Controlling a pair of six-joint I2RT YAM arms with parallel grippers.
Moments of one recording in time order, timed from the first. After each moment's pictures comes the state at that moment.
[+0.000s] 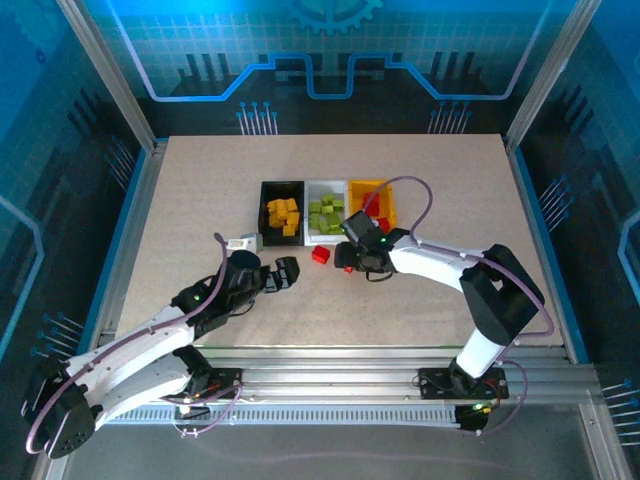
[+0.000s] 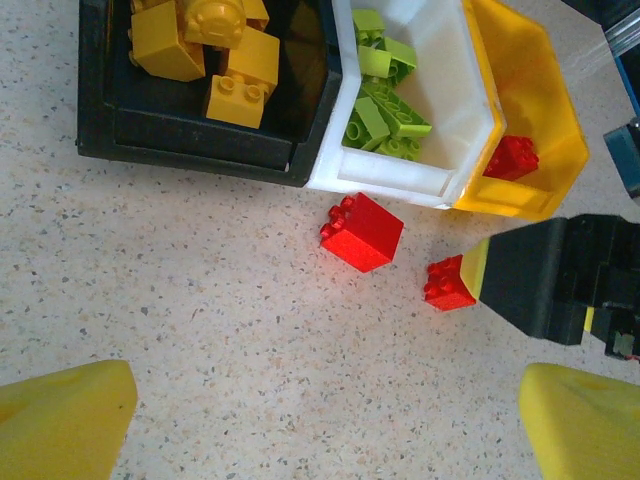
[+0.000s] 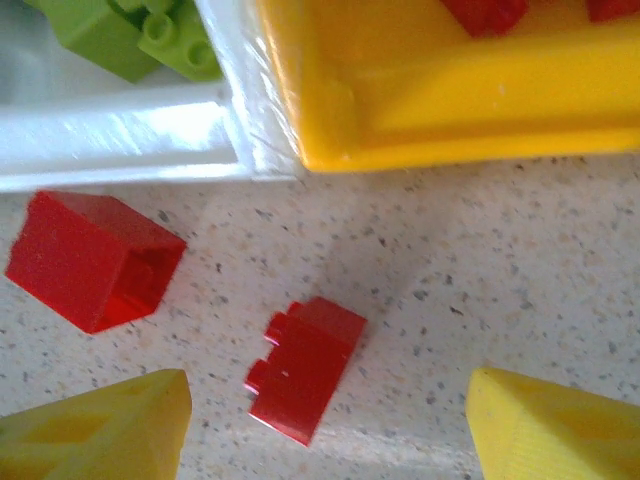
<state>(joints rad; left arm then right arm) -0.69 0.89 0.51 -0.25 -0.20 -0.79 0.70 1.69 1.03 -0.45 0.13 0.74</state>
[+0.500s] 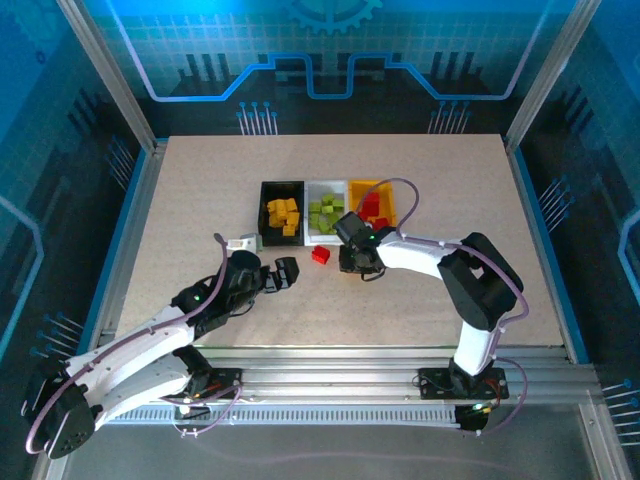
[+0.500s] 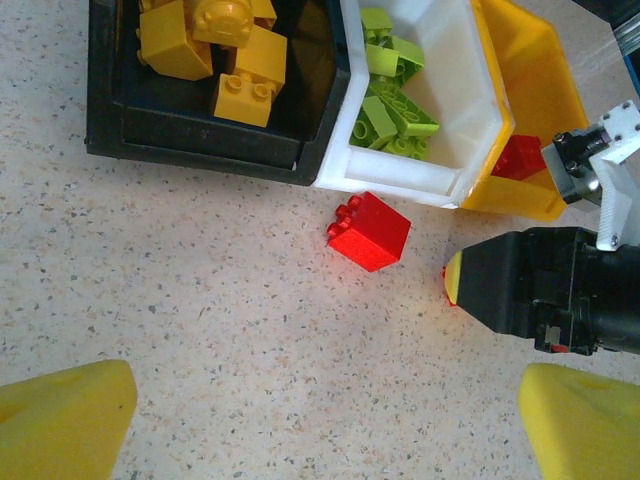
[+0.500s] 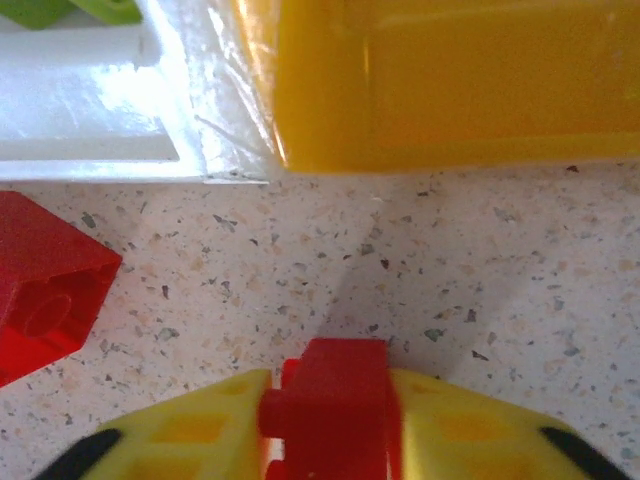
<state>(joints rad) -0.69 0.89 0.51 -0.25 -0.21 -0.79 0.69 1.80 1.07 -0.46 0.13 0.71</state>
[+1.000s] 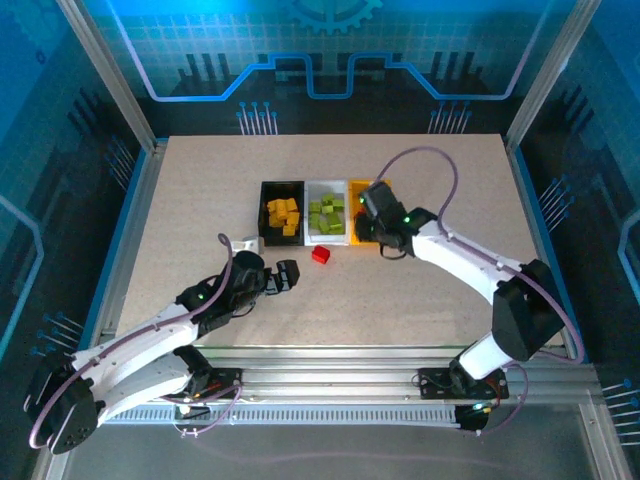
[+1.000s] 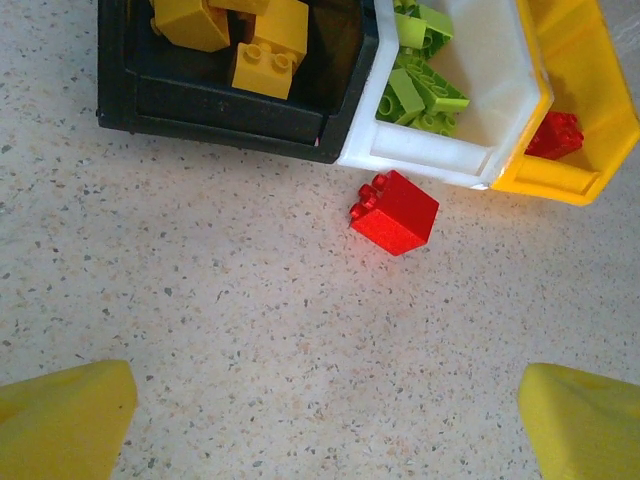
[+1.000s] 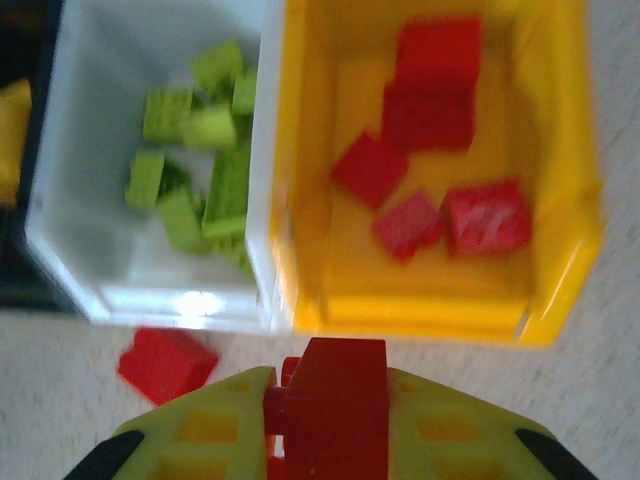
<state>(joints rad) -0.69 0.92 0.50 -0.26 -0.21 -0.79 0.57 1.56 1.19 -0.55 0.20 0.56</state>
